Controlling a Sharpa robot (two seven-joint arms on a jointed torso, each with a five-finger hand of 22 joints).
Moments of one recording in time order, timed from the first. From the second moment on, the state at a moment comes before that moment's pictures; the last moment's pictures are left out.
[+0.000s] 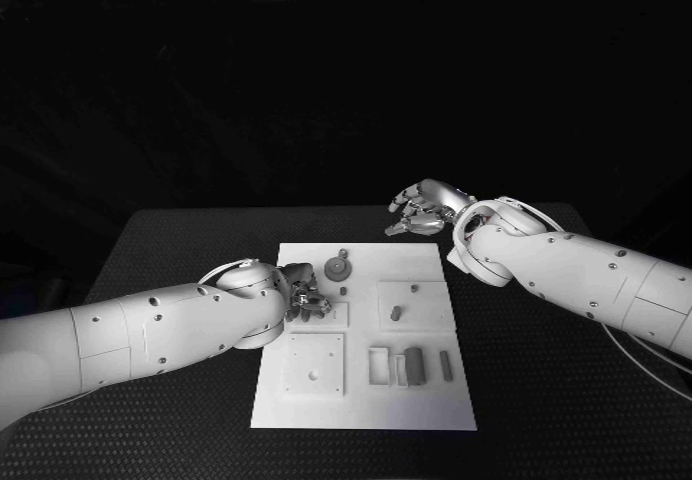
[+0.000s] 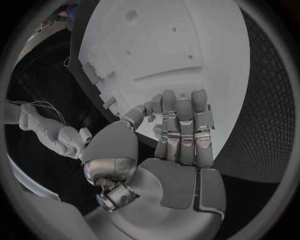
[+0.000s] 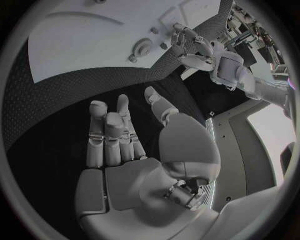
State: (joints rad) left arm 1.25 -0.58 -0.23 1.37 -1.21 -0.15 -0.51; left_hand 0.87 -0.01 0.54 -0.24 0.59 1.03 0.09 0.64 0.56 1.35 -0.04 0.46 0.59 1.18 -0.11 1.06 0.65 0.02 1.25 -0.20 0.40 1.25; right arm 1.19 -0.64 0.07 1.22 -1.28 -0.33 -0.07; right_hand 1.04 -0.13 0.44 -0.29 0.05 0.80 0.16 0.21 0.47 1.20 0.05 0.31 0.73 1.25 -0.05 1.26 0.91 0.22 1.15 -0.01 0.82 1.31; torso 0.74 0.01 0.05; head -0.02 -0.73
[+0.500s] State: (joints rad) left arm 1.25 -0.58 -0.23 1.36 -1.21 -0.14 -0.51; left_hand 0.87 -0.02 0.55 -0.23 0.55 1.03 0.09 0.65 0.55 1.35 -0.04 0.47 0.58 1.18 -0.11 1.08 0.61 0.02 1.26 -0.20 0.40 1.26; right arm 1.19 -0.64 0.07 1.22 -1.28 -0.33 -0.07; right_hand 1.04 -0.13 0.44 -0.29 0.05 0.80 0.16 0.21 0.47 1.19 0.05 0.31 0.73 1.24 -0.05 1.26 0.91 0.22 1.15 -0.01 0.82 1.31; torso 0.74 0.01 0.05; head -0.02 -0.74
